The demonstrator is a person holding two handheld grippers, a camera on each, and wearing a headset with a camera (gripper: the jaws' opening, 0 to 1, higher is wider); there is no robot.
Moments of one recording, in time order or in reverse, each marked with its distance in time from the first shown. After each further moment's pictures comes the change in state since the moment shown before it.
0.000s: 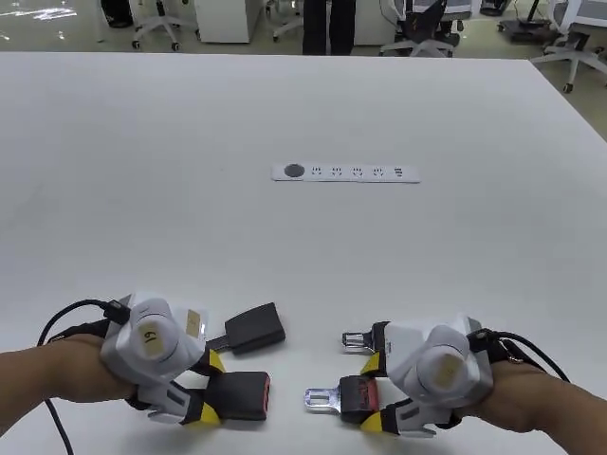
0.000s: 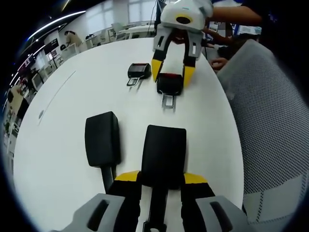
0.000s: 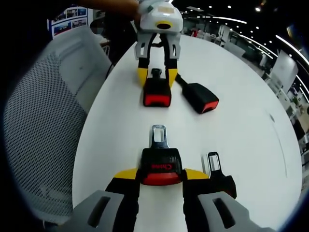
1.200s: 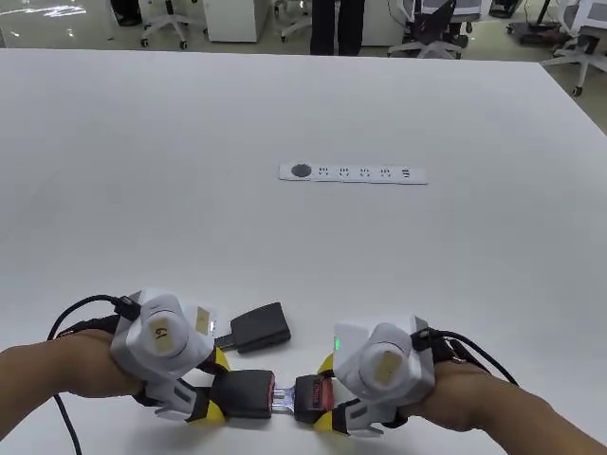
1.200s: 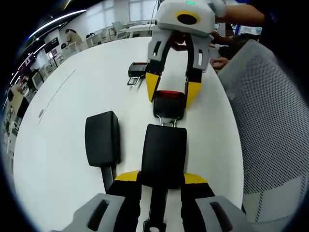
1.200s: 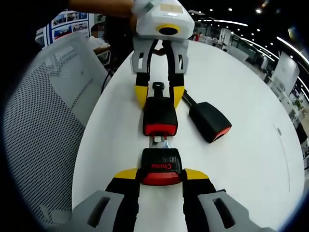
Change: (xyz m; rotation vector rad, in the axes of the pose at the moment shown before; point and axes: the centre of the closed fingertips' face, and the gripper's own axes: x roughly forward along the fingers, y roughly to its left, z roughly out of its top) left arm -0.001 0.000 0.002 -0.007 0.009 0.002; right arm 0.031 0.003 0.047 -0.005 -0.044 0.017
